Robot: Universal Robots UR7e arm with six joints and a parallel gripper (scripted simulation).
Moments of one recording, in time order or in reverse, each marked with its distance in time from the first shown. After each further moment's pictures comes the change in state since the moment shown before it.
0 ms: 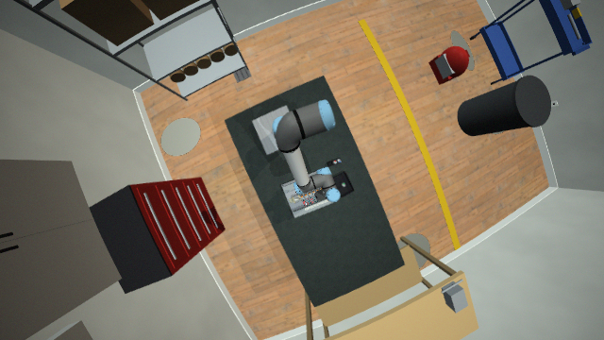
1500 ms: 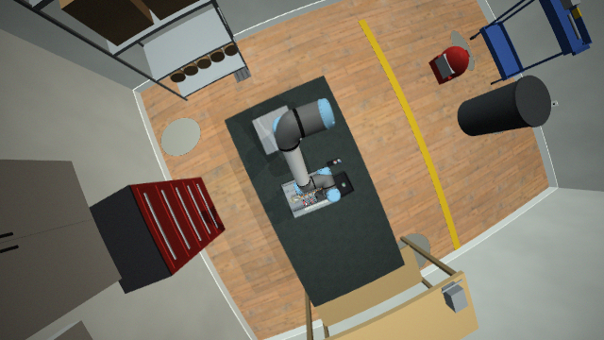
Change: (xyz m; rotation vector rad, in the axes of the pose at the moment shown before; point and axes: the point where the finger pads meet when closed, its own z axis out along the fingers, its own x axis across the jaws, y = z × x) arm 0.002 0.000 -0.005 0.000 0.009 0.000
